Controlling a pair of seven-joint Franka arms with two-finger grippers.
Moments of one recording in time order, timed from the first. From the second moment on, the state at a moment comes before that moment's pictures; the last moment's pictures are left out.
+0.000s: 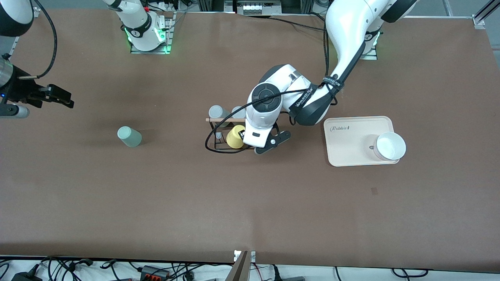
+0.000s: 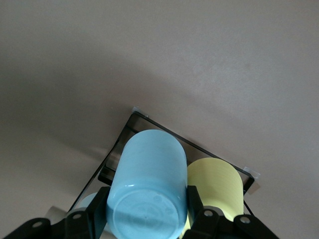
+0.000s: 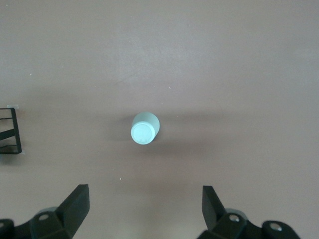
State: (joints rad) left arm -0.50 0.78 -0.29 -1.20 0.06 1.91 -1.29; right arm 0.00 0.04 -0.04 -1.71 0.00 1.69 -0.04
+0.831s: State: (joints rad) left arm -0.50 0.78 -0.28 -1.25 0.07 1.94 -1.29; right arm 0.01 0.08 -0.03 -1.69 0.00 1.74 -0.04
